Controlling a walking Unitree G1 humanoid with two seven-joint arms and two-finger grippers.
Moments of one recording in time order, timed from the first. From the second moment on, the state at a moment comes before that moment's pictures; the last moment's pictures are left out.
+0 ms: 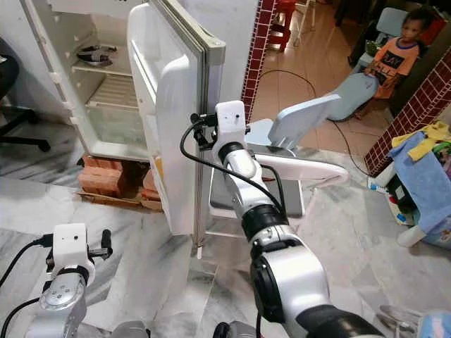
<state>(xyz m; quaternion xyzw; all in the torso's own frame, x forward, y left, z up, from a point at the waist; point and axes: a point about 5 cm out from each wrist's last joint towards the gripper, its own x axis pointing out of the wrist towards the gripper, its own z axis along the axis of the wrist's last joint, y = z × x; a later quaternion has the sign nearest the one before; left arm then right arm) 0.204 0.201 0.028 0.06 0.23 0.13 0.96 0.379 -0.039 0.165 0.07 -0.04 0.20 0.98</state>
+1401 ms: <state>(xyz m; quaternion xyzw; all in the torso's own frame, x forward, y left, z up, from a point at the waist) 0.226 0.194 0.041 0.08 0.19 0.11 0.97 0.323 -0.076 0.109 0.05 -0.01 0.25 0.97</state>
